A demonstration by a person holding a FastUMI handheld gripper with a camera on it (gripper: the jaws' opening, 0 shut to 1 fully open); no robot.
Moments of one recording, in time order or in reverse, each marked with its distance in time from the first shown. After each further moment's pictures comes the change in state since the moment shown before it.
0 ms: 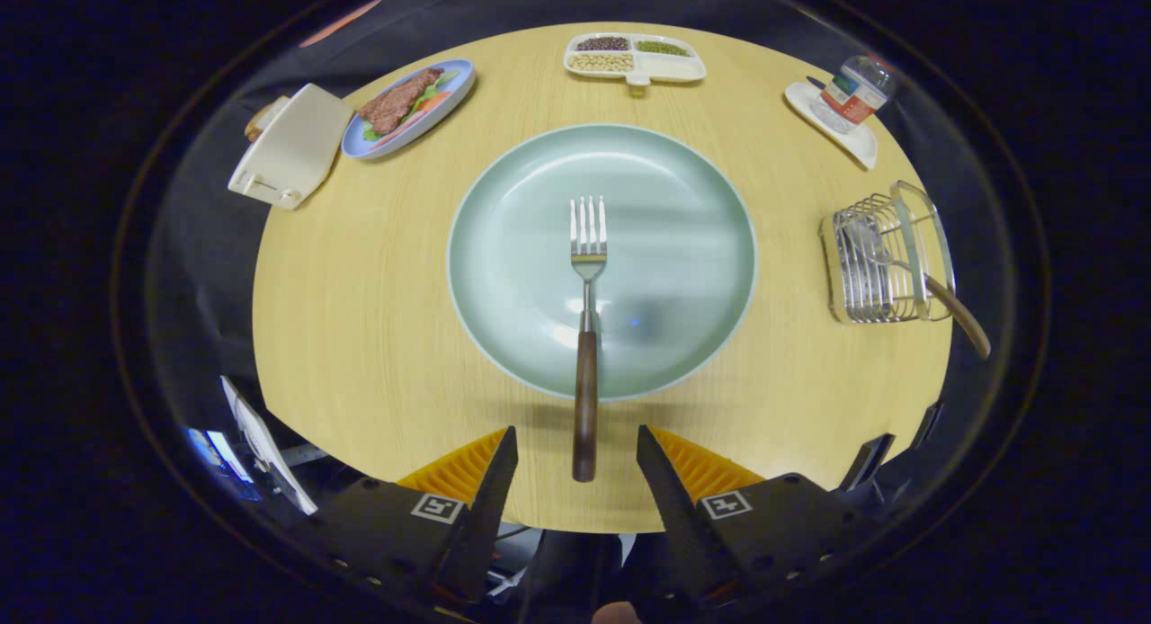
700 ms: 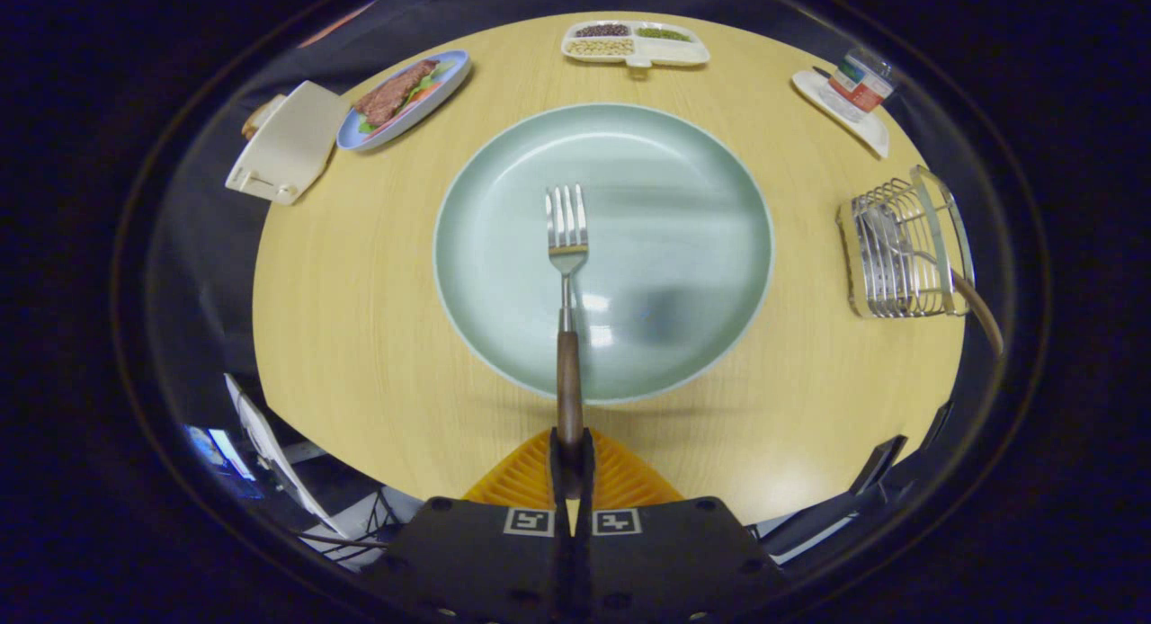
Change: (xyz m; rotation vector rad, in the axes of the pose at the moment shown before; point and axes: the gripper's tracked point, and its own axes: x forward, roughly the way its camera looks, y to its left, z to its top) arm 0.009 -0.003 -0.005 -0.016 0.019 0.044
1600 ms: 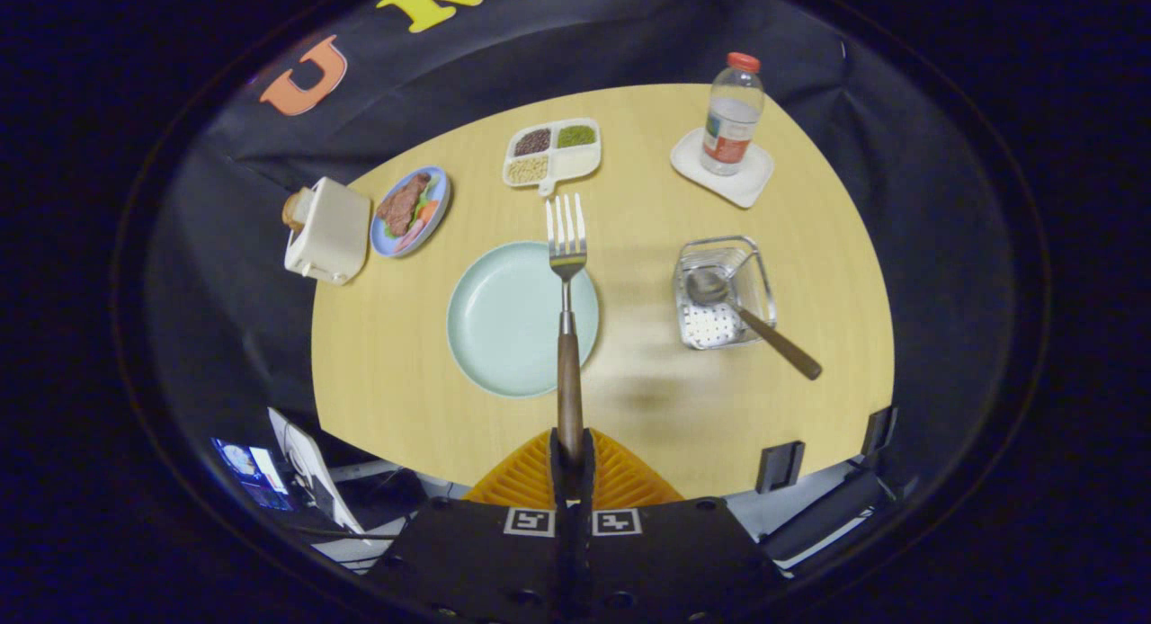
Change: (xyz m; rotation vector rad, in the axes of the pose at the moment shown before) arm -0.171 -0.118 0.015 0.107 -0.187 0.063
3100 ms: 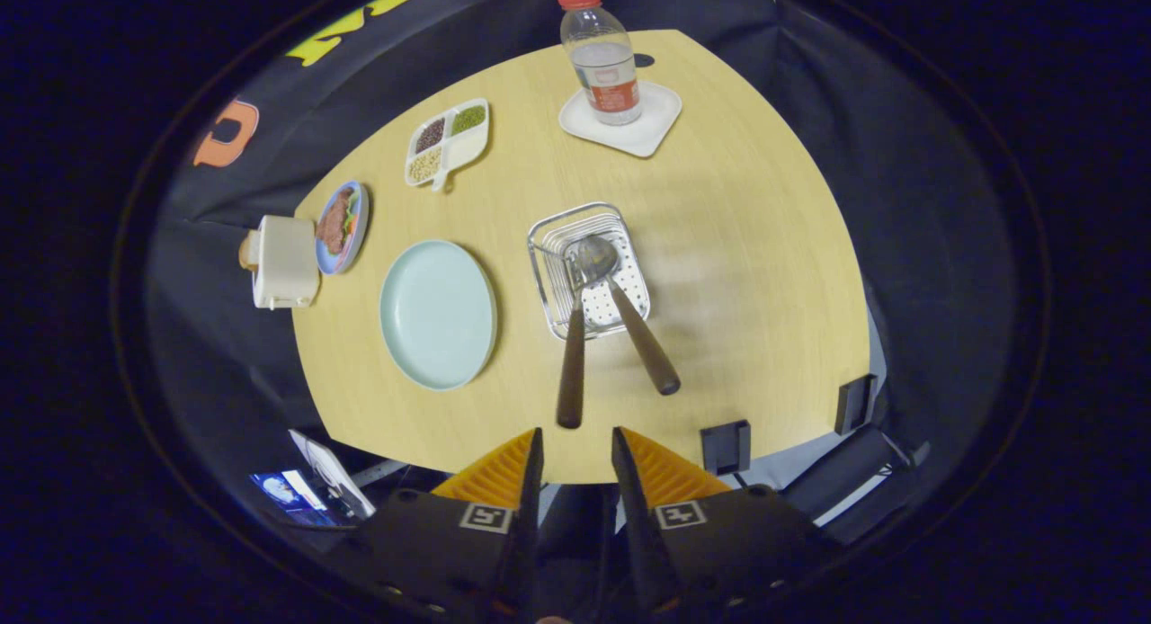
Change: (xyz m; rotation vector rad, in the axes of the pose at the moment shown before) arm 0.014 -0.075 0.004 0.142 0.172 0.013
